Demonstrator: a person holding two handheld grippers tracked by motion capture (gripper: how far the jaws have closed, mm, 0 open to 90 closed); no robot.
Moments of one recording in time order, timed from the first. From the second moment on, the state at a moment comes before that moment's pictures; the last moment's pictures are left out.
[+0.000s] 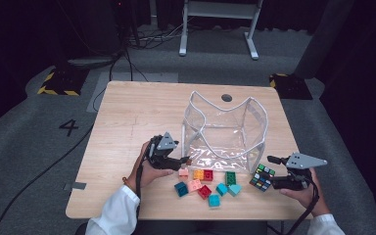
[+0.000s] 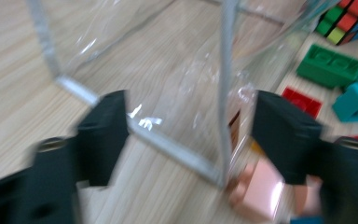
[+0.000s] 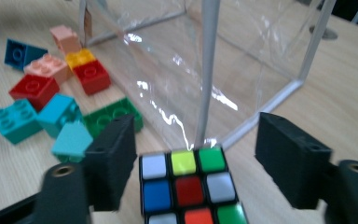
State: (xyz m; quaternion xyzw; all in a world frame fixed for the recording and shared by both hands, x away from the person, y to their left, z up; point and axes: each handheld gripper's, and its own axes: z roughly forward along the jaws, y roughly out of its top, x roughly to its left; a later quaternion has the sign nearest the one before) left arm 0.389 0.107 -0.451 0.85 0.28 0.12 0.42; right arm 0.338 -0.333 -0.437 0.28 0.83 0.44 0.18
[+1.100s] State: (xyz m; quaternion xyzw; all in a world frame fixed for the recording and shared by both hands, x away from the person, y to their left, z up) left arm 0.360 0.195 -0.502 0.87 0.33 0.12 0.34; right arm 0.348 -0.357 -0.477 0.32 0.83 0.42 0.17
